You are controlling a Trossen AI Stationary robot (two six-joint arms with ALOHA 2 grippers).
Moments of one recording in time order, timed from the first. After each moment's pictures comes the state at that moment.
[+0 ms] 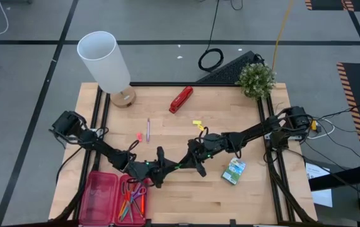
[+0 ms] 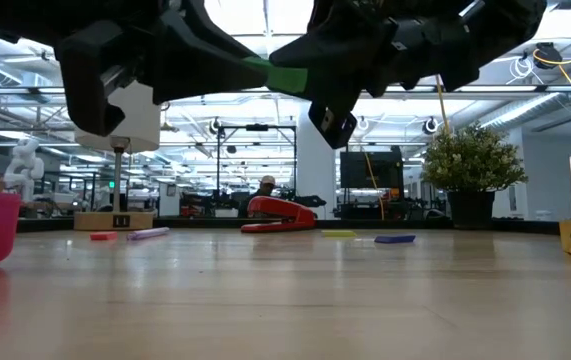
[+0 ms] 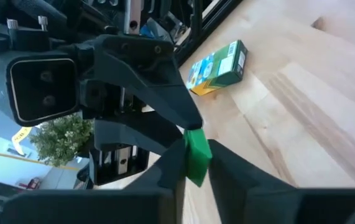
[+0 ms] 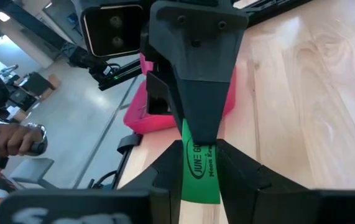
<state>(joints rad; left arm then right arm) -0.52 1.71 0.71 0.72 -0.59 0.68 0.17 1.73 0.79 0.63 -0.27 0.51</state>
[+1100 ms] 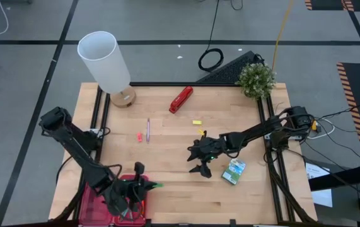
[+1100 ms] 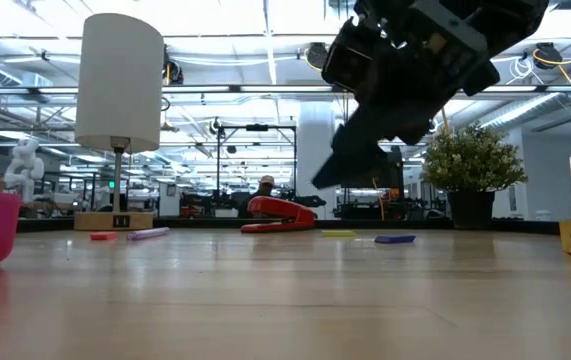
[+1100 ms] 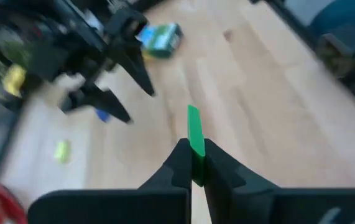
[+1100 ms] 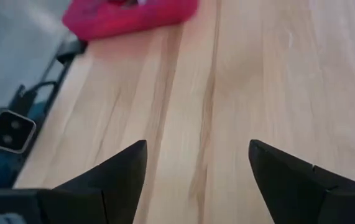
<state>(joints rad) -0.85 1.55 1.03 -0.31 -0.76 -0.13 0.17 1.71 0.79 0.26 -0.24 0.29</state>
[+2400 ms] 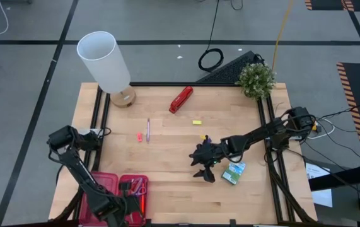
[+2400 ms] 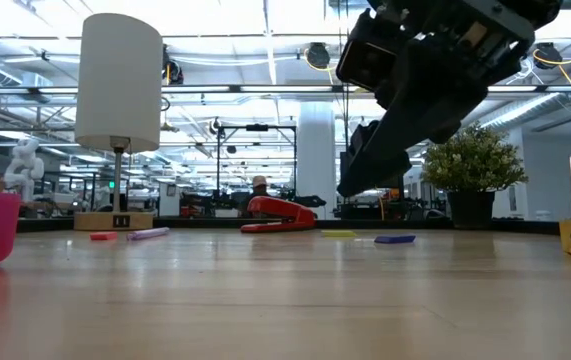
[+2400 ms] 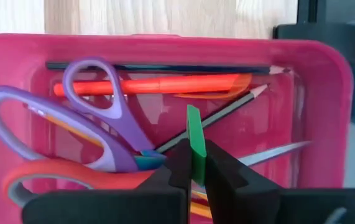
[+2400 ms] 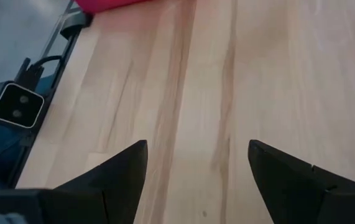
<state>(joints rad) -0.98 1.84 1.26 -0.81 -0.21 -0.98 0.24 1.69 0.79 0.18 -0.21 0.32</state>
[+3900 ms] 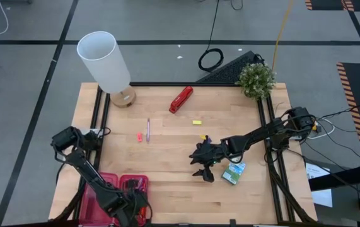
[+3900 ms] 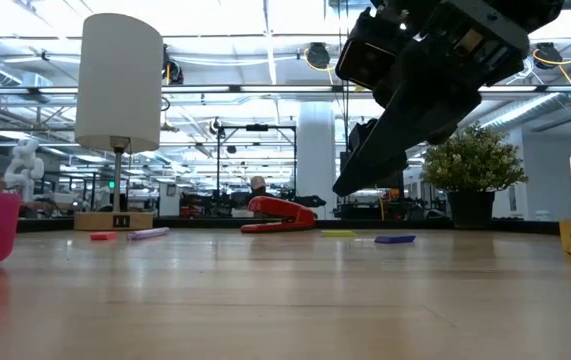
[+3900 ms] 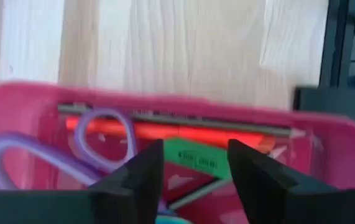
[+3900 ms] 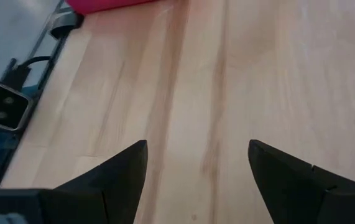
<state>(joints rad) -0.90 1.87 1.26 -0.72 -0.24 -0.97 0.24 1.69 0.79 0.18 -0.16 0.30</state>
